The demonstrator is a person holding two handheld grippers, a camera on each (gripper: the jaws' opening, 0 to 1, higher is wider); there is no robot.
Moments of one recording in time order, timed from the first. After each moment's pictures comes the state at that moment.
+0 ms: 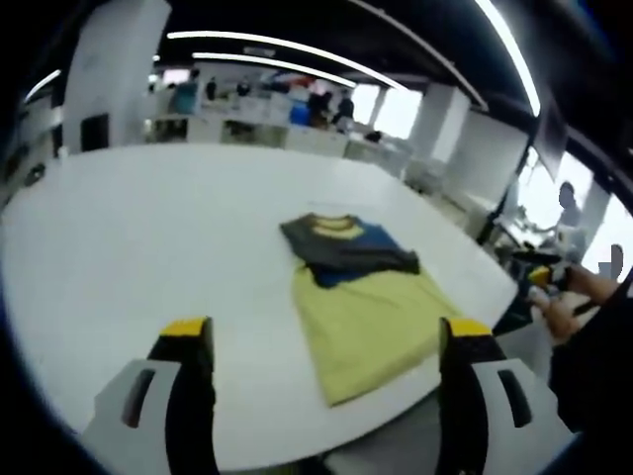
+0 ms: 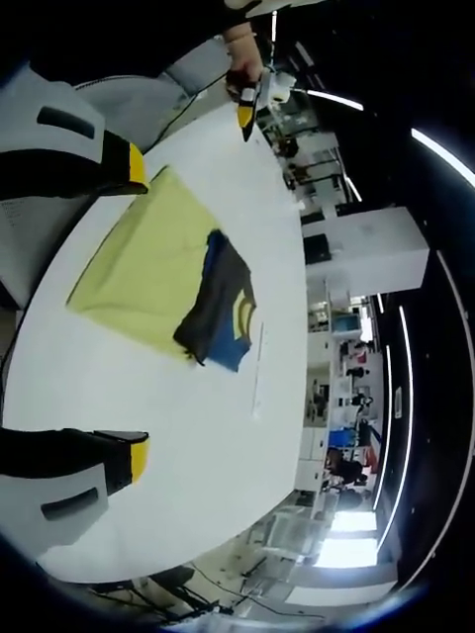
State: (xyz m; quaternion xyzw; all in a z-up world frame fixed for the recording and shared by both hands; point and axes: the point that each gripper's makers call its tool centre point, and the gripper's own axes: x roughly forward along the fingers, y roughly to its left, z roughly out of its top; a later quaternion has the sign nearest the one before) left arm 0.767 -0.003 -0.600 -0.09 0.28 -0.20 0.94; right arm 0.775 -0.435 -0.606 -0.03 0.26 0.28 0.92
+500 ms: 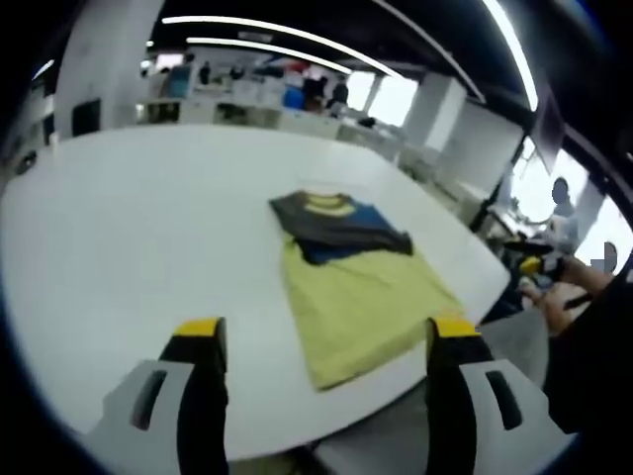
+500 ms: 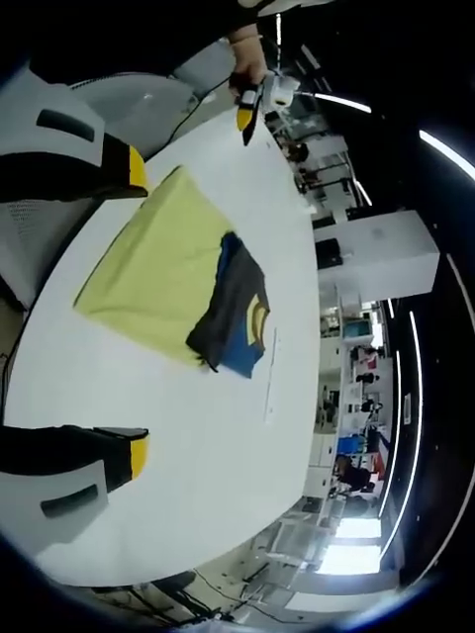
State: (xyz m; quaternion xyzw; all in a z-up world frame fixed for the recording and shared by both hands) left arm 0.755 -0.018 -0.637 -0.10 0.32 -0.22 0.92; right arm 0.774 -0.428 -0.628 -0.04 0.28 0.30 0.91
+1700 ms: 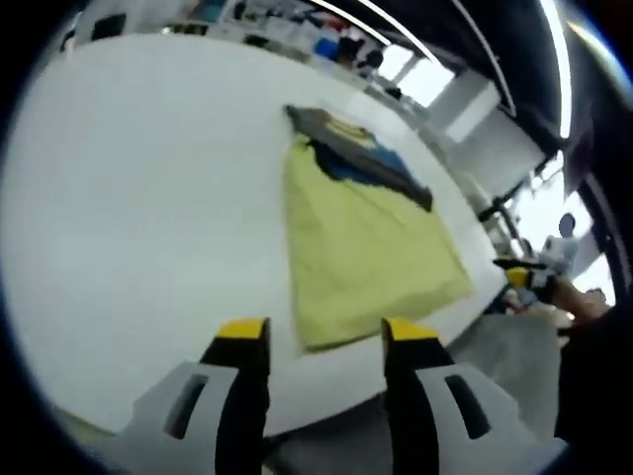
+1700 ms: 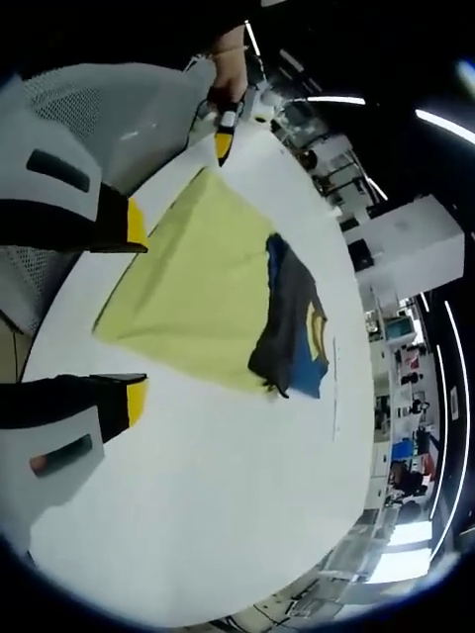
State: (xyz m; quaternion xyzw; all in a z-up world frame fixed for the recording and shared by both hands) left arm 0.740 -0.045 -0.752 -0.18 0.44 -0.20 0.86; right arm 0.771 -0.405 -0.719 0.01 0.38 0.32 0.87
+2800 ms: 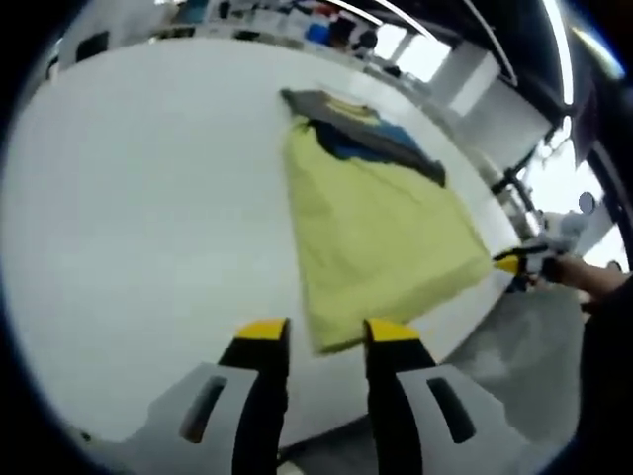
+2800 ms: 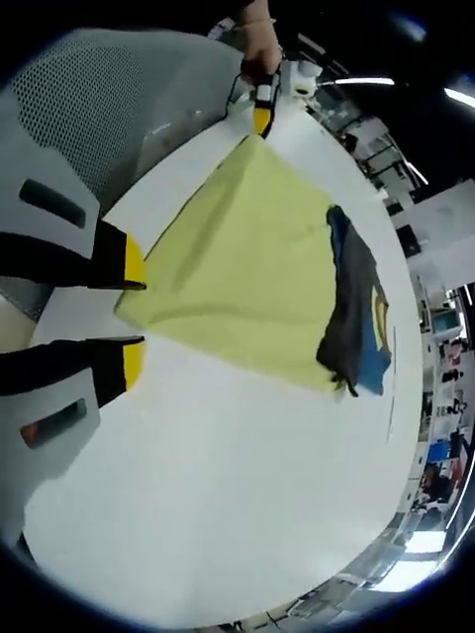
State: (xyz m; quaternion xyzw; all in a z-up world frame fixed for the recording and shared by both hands) left arm 0.746 -0.044 -0.763 -0.14 0.45 -0.19 0.86; right arm 0.766 -0.408 -0.778 -0.04 0.46 0.30 0.83
